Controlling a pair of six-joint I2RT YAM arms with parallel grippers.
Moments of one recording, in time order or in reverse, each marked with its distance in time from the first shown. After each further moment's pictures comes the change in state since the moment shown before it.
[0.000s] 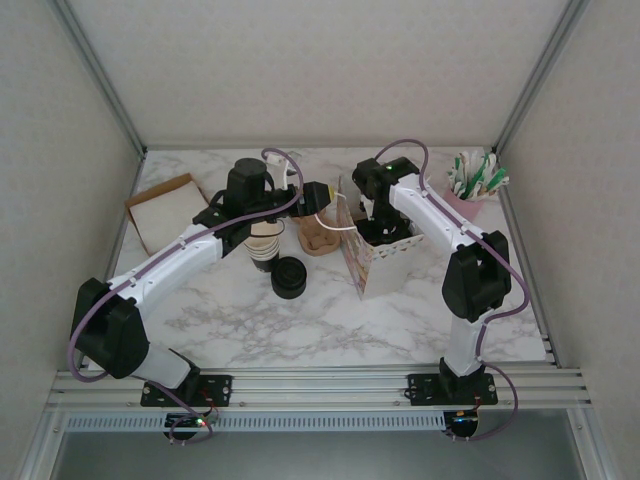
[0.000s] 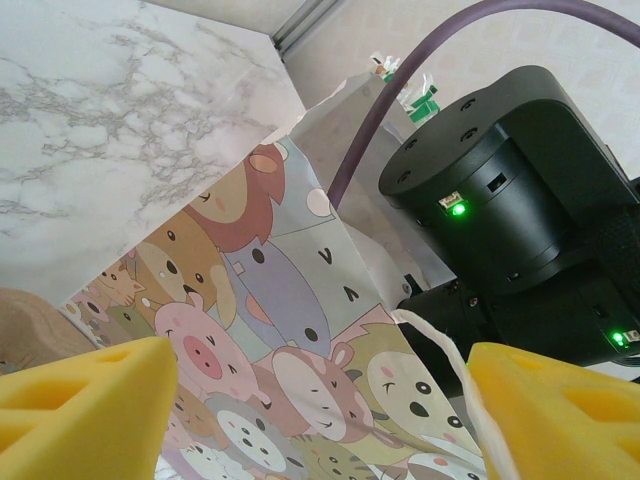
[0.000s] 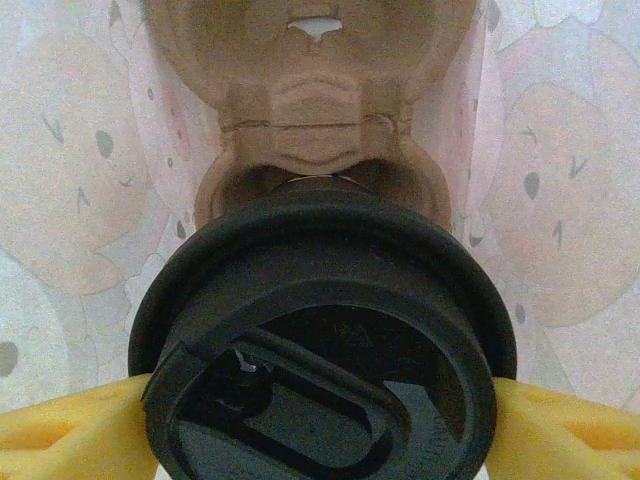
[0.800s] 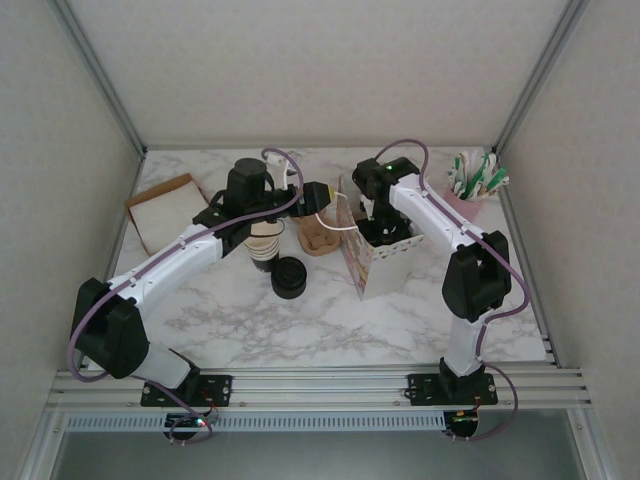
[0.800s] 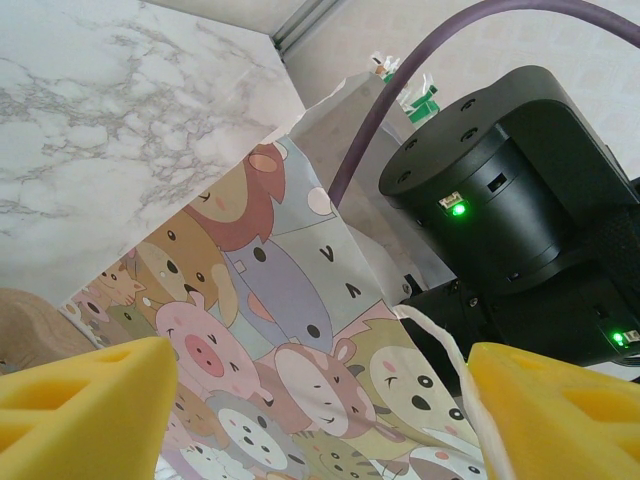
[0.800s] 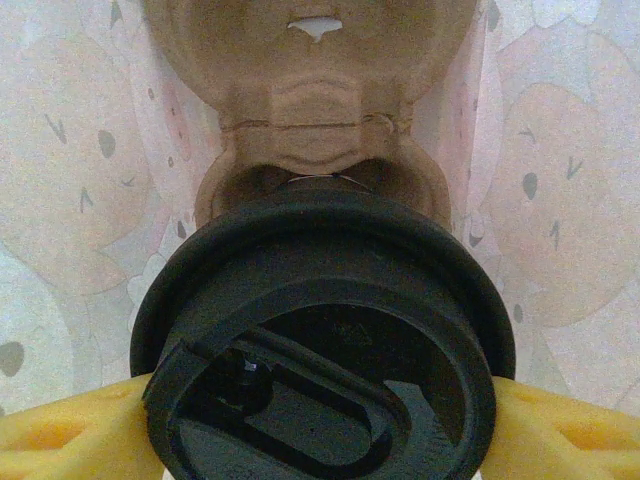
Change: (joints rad) left arm 0.000 0.000 0.000 0.000 0.000 0.000; right arm 0.000 0.000 -0.002 0.002 0.000 0.000
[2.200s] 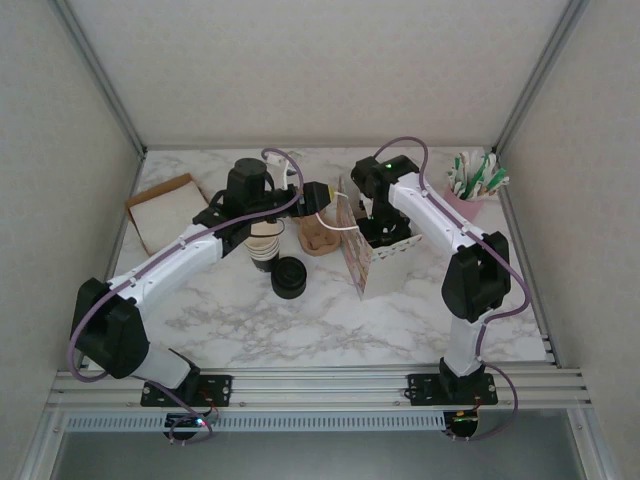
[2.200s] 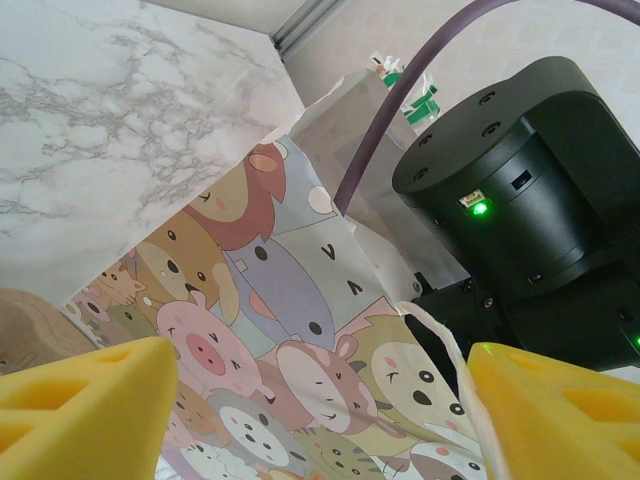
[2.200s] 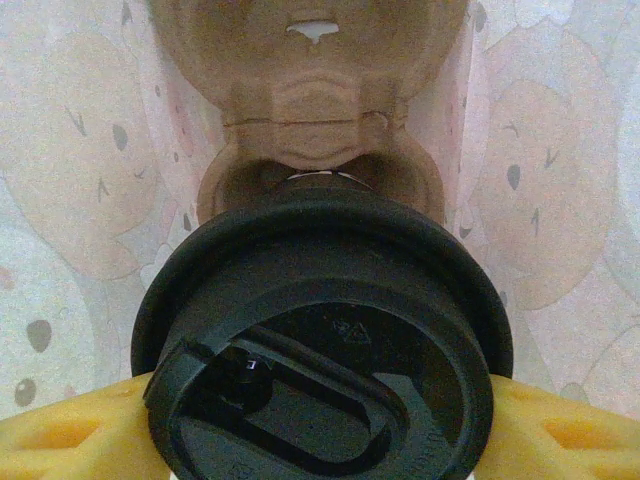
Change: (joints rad) left arm 0.000 0.000 0.000 0.000 0.000 0.000; right arm 0.008 0.000 0.028 -0.026 0.016 0.004
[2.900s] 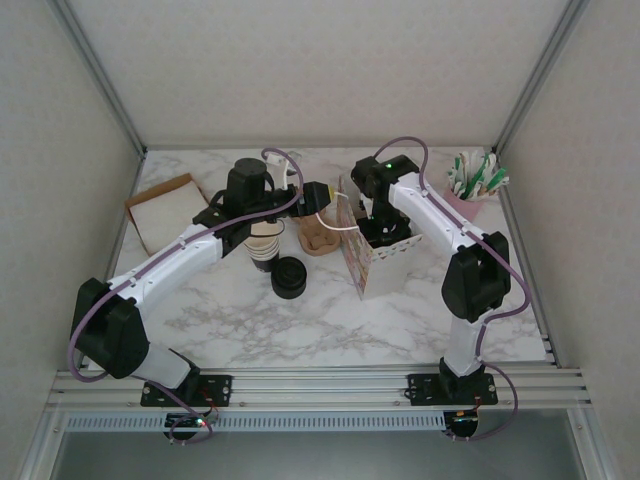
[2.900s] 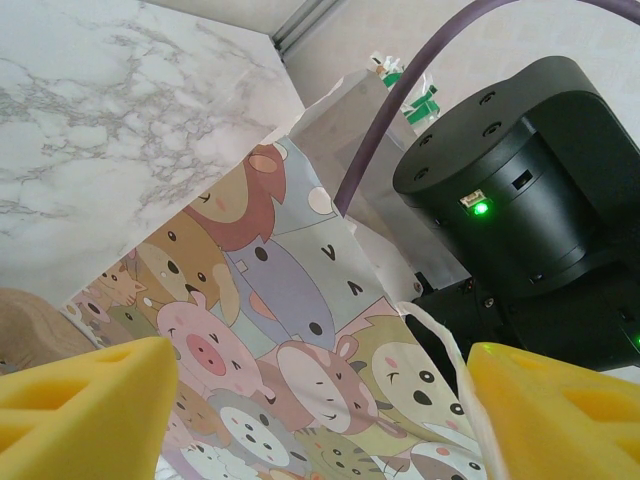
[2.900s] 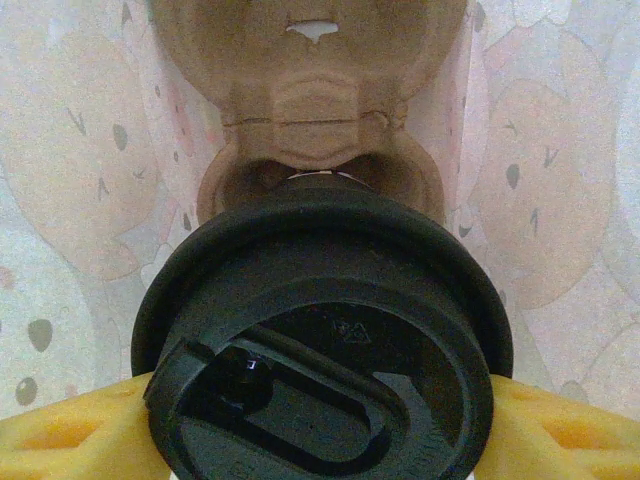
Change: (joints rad) left arm 0.000 0.000 0.000 0.000 0.000 0.000; right arm 0.000 0.000 0.003 -0.003 0.000 0.000
